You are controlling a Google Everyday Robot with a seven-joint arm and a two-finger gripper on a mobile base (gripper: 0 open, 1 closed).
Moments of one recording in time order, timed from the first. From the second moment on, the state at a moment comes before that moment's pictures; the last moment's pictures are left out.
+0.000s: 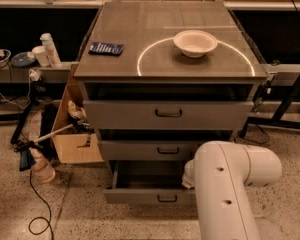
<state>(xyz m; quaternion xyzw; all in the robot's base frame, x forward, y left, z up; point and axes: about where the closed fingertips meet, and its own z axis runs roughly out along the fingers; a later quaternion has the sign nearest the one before) 0.635 -0.211 0.163 -0.47 0.88 -0.02 0.10</state>
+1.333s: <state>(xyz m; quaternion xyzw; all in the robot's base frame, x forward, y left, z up) 0.622 -0.215 0.151 -0.47 0.88 0.01 0.08</state>
